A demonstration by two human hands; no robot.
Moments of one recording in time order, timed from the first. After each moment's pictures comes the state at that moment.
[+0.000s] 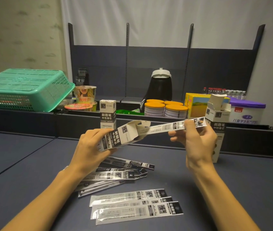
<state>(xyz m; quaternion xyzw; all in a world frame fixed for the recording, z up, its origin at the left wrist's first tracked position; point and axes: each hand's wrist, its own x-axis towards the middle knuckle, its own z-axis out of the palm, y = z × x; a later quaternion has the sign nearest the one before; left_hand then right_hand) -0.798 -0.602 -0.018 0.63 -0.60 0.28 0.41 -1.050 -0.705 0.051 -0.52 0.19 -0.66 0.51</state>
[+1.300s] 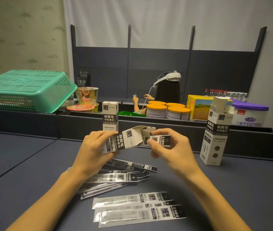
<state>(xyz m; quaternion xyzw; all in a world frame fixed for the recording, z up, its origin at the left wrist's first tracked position) -0.798 -0.603 -0.018 0.62 -0.61 0.29 0.40 -1.032 -0.698 0.028 -0.75 0.15 -0.47 0.44</state>
